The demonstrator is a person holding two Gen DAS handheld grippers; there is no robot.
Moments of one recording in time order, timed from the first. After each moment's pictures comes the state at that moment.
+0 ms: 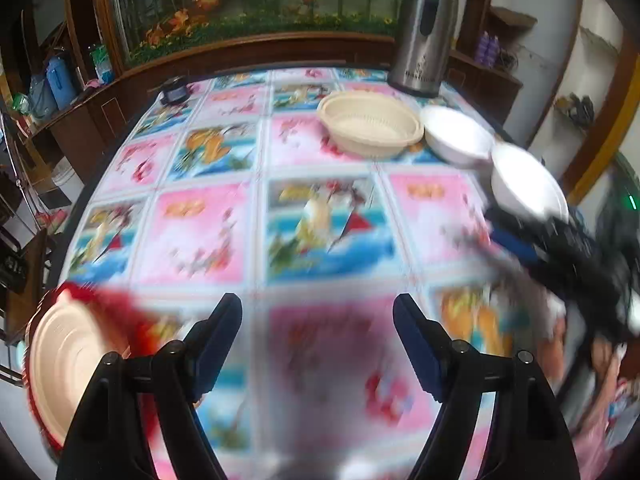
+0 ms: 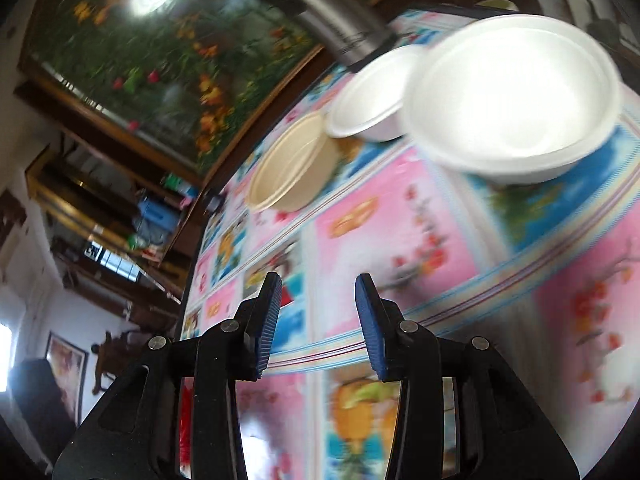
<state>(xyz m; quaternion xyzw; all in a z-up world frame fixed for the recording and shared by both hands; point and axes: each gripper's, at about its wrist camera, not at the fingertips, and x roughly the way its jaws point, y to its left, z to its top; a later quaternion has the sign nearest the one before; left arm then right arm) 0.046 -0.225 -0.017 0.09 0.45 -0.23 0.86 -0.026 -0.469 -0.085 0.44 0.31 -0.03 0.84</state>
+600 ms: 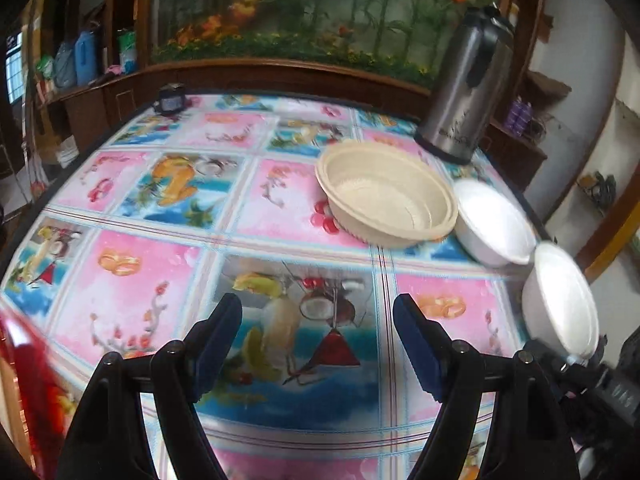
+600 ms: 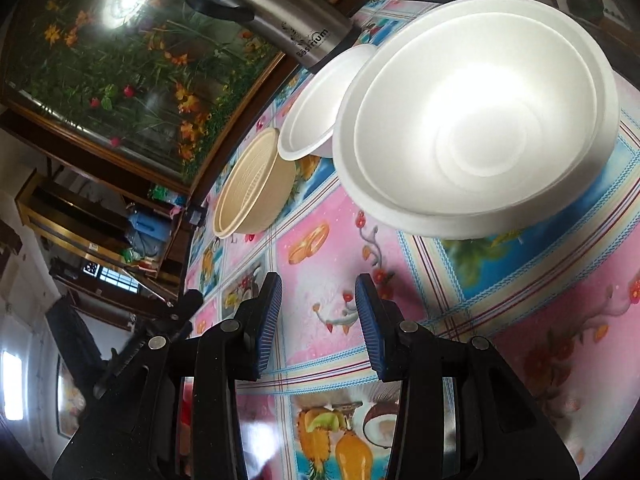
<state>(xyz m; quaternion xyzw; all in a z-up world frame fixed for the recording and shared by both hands) 0.114 -0.278 -0.058 0.00 0.41 -0.20 0.89 -0.015 -0.502 -0.098 0.48 0.32 -0.04 0.81</state>
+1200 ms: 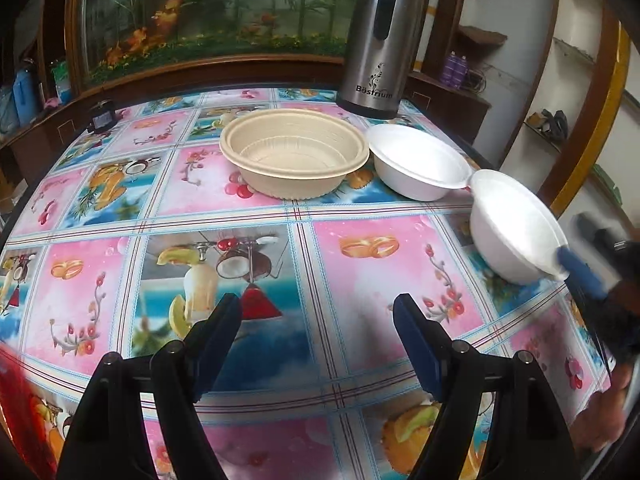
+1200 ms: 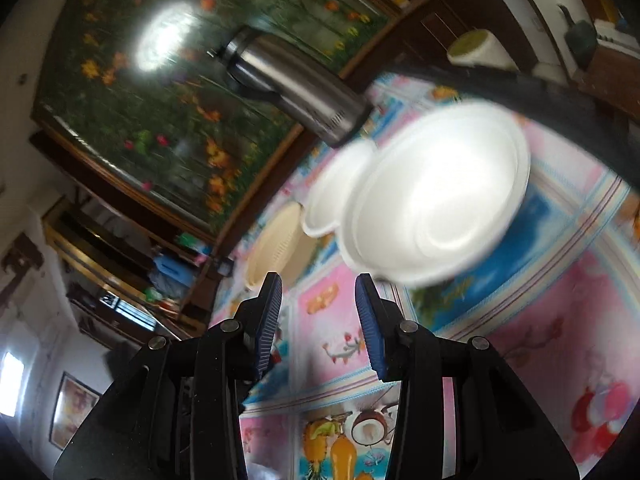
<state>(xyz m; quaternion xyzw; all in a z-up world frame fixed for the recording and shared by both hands) 0.074 -0.307 -0.059 0.06 0.40 -0.30 0.87 -0.081 -0.533 -0.059 0.47 0.19 -0.04 0.86</state>
